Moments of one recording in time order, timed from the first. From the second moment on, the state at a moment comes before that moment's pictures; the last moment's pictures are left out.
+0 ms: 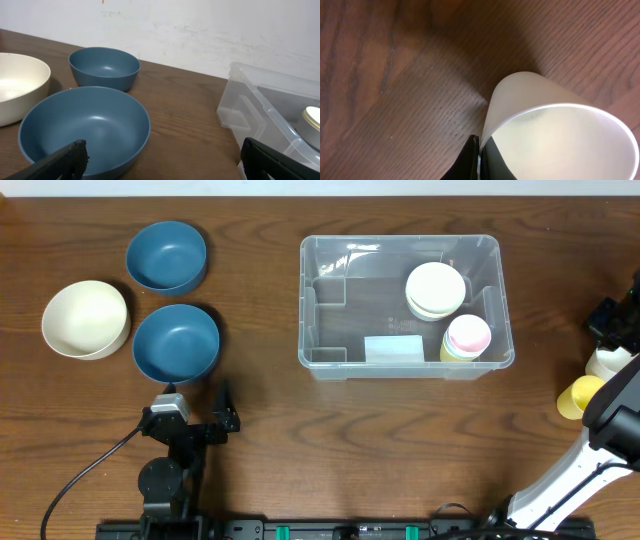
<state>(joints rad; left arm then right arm) 0.00 0.01 0.03 -0.12 0.04 -0.25 -0.55 2.15 1.79 -1.13 0.12 0.29</state>
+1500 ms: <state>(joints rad) 0.00 0.01 0.03 -0.12 0.04 -0.25 0.12 1.70 1.91 -1.40 0.02 0.27</state>
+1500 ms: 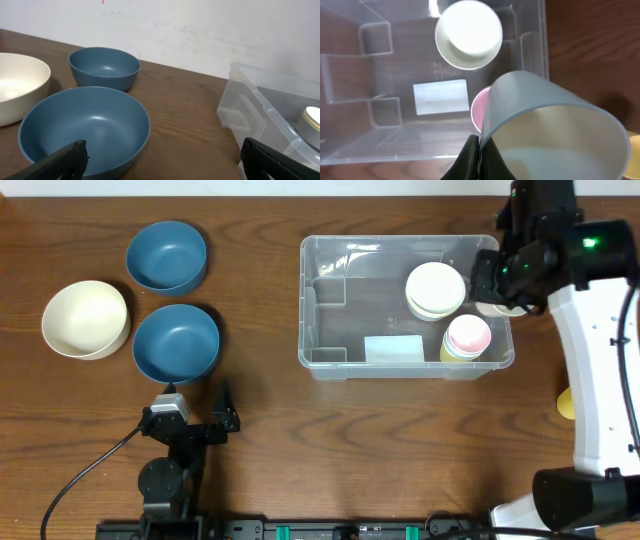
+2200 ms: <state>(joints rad) 0.00 0.01 0.03 -0.12 0.04 -0.25 0.18 1.70 1.66 -1.29 -0.01 0.27</state>
